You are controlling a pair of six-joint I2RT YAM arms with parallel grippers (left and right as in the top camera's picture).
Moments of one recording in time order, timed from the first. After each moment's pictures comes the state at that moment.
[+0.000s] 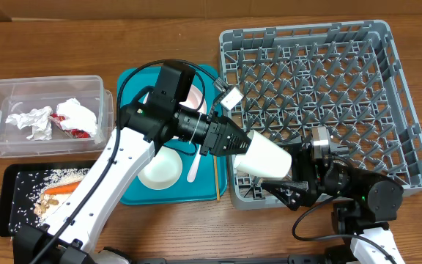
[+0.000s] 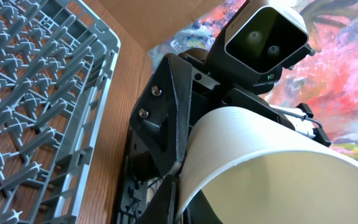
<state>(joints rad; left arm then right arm) -0.44 1.52 1.28 -0.66 1.33 -0.08 0.13 0.87 0.32 1.05 -1.22 0.84</state>
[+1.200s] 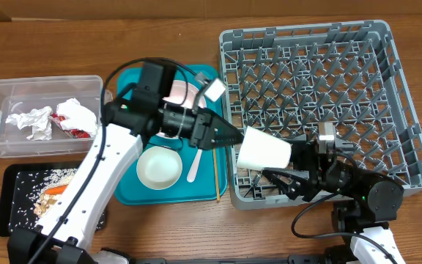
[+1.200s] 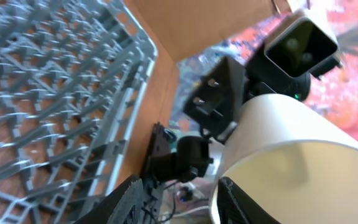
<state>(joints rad) -0.33 1.52 1.28 -0.73 1.25 -0.08 0.13 0.88 0.32 1.06 -1.14 0.83</state>
